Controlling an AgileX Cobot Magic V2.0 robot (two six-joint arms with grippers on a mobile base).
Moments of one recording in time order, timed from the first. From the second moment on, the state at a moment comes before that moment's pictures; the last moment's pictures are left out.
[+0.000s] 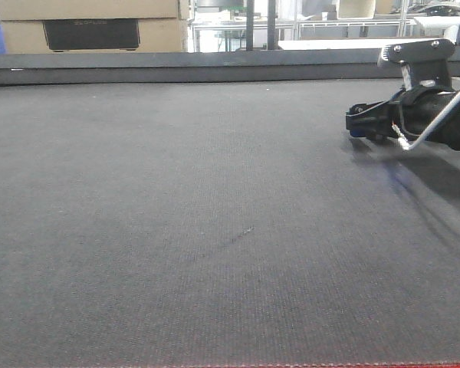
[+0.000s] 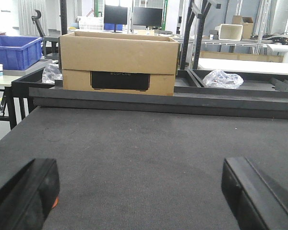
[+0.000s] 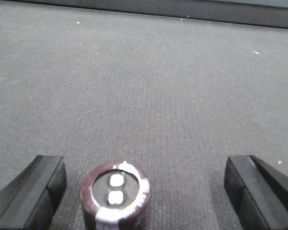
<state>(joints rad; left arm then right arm) -0.07 0.39 -0.65 -0.06 0.34 0.02 0.15 2.19 -1.17 0.17 -0.73 -0.16</state>
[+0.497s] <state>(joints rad) -0.07 0.39 -0.65 -0.05 0.34 0.02 0.15 2.20 -1.17 0.17 -0.71 -0.16</state>
